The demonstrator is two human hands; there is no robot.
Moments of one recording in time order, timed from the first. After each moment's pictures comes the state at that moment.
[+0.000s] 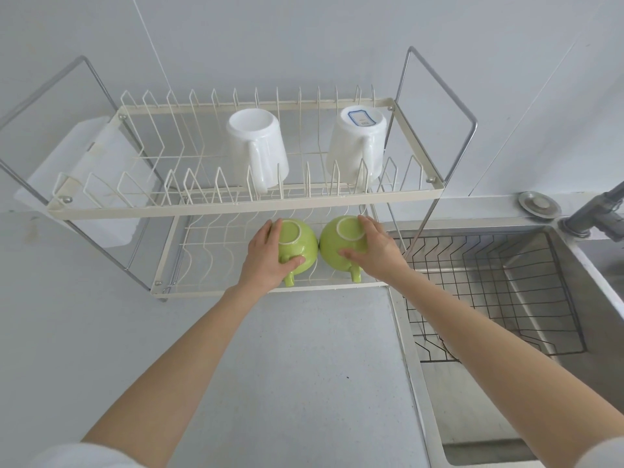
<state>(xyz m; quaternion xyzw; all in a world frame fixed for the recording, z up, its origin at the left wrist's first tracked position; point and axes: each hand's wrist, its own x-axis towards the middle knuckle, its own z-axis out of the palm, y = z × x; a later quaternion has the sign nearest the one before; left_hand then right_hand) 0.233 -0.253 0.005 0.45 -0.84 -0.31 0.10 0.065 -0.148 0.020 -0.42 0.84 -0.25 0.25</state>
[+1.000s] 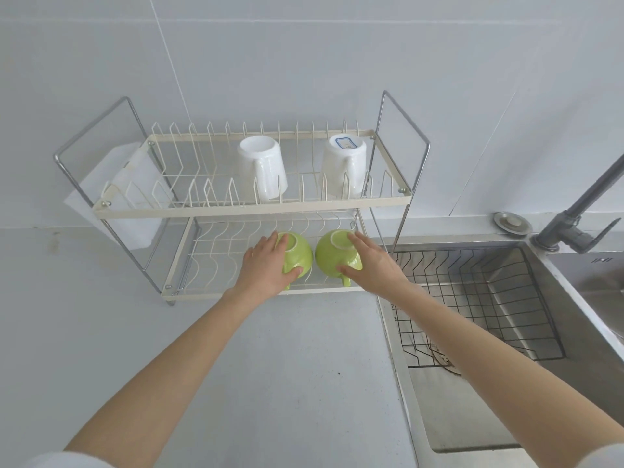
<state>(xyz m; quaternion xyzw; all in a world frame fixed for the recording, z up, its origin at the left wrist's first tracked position) 0.246 -0.218 0.049 0.41 -0.90 -0.14 0.01 0.089 -0.105 0.056 -0.51 0.83 -0.17 0.18</state>
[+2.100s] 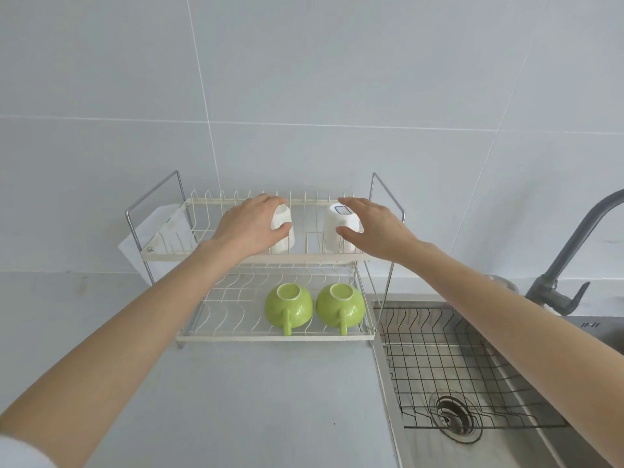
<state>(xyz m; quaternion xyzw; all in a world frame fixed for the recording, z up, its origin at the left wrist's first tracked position) 0.268 -0.206 0.219 0.40 -0.90 -0.03 0.15 0.094 -0.104 0.212 -0.61 0.77 -0.20 0.00</state>
